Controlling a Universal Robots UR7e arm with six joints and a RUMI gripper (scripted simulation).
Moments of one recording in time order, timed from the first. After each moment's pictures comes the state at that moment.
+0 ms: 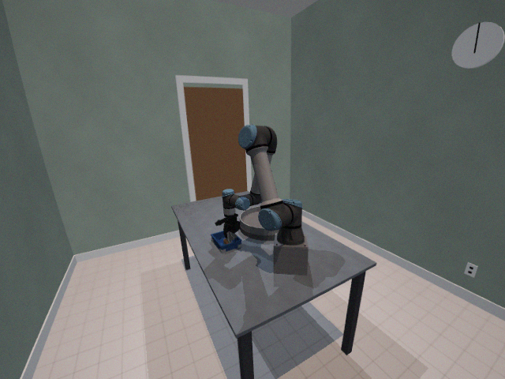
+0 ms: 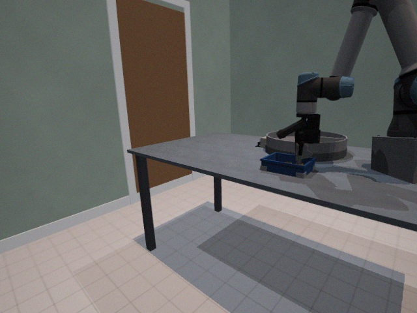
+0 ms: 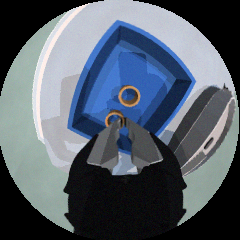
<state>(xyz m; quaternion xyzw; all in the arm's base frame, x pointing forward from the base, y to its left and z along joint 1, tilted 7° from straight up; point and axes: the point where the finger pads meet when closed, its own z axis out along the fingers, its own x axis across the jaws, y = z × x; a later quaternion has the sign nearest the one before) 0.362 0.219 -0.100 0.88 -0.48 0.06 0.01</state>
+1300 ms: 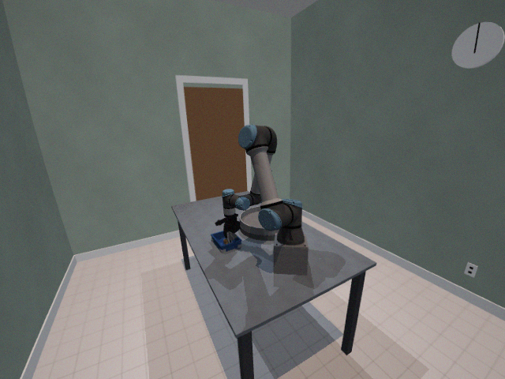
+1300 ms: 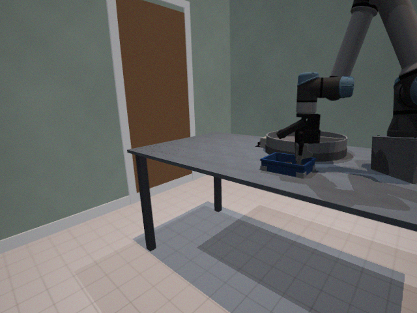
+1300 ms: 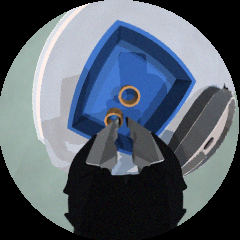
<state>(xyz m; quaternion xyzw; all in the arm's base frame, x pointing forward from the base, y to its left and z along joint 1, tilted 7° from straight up) 0.362 0.219 -0.100 0.88 -0.48 0.06 0.01</state>
